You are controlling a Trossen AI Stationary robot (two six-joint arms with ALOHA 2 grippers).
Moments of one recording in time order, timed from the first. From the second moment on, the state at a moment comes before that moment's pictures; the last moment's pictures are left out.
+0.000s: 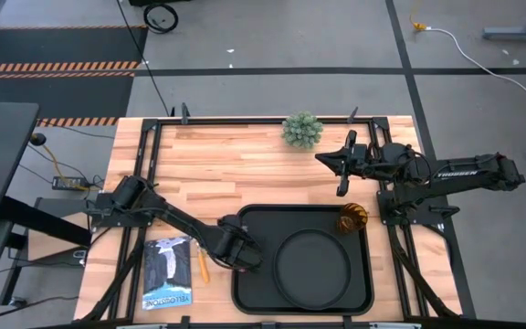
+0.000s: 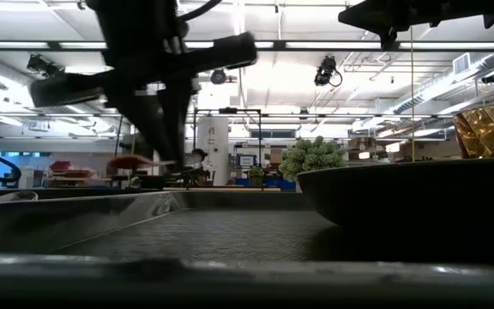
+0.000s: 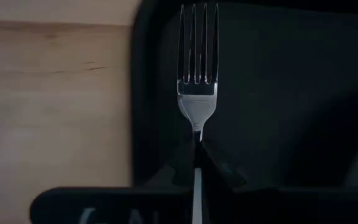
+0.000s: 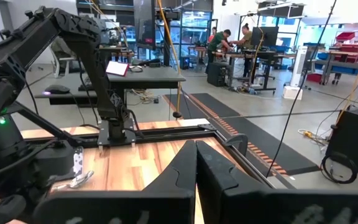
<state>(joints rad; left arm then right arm) -0.45 2.00 1.47 -0.90 -0.41 -1.99 -0.05 0.73 0.52 0.24 0.21 -0.05</state>
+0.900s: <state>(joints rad) -0.48 2.21 1.77 -0.88 -0.43 -1.90 -0.05 0.73 0.52 0.24 0.19 -0.07</state>
